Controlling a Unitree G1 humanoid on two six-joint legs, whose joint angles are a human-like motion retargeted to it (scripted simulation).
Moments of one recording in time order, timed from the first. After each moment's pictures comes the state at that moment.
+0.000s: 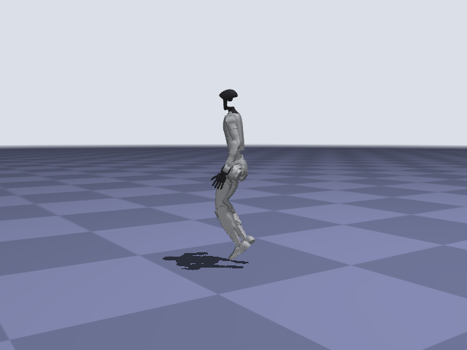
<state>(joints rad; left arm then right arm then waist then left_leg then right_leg) 0.14 0.30 -0.15 0.96 -0.30 -0.17 -0.12 0.05 -0.25 0.18 1.12 0.21 -0.09 0.06 0.10 -0.23 -0.04 -0.54 -0.15 0.20 0.78 0.21 -0.15 -0.64 -0.28 -0.15 1.09 0.12 0.25</state>
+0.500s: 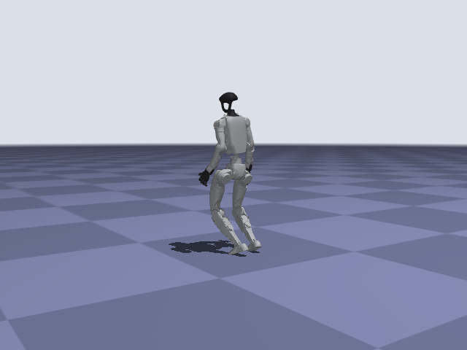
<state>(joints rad) 0.18 0.24 -0.15 0.74 -0.41 -0.19 -0.08 0.01 -0.23 0.15 1.19 0.24 -0.06 0.14 0.10 -0.15 0.05 -0.33 -0.05 0.20 1.02 -0.38 0.07 -0.39 -0.15 -0.11 1.11 -0.29 0.15</state>
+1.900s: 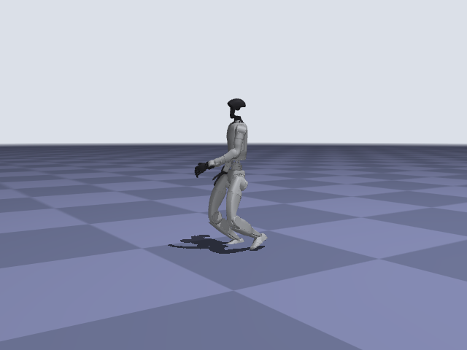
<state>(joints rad) -0.27 0.27 -0.50 0.56 0.21 -0.13 -0.16 0.15 -0.31 0.03 1.08 0.29 -0.05 0.07 -0.22 -0.11 0.09 -0.32 0.42 0.24 1.56 -0.78 0.17 -0.41 0.20 0.15 1.33 -0.84 -0.02</state>
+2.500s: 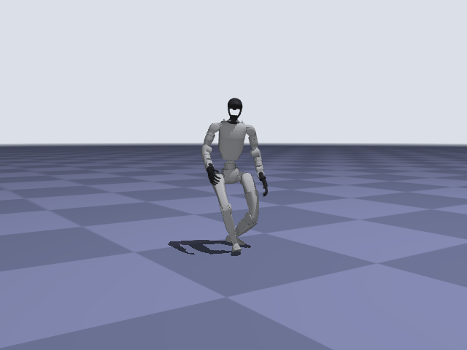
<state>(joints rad) 0.05 0.31 -0.05 0.97 -0.04 -0.12 0.14 -0.25 -0.32 0.45 0.66 0.20 -0.18 -0.06 -0.13 -0.17 0.11 -0.32 0.14 0.55 1.18 -0.87 0.26 -1.01 -0.05 -0.21 1.11 -0.55 -0.04</state>
